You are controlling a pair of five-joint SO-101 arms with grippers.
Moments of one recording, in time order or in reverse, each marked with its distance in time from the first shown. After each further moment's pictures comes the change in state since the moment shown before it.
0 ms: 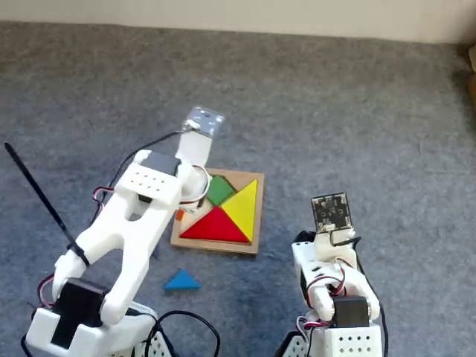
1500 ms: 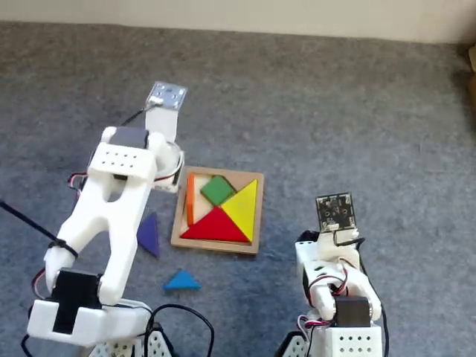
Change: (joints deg) left arm -9.8 4.0 -10.0 7.7 -2.8; right arm 1.8 0.0 0.0 0.0 0.0
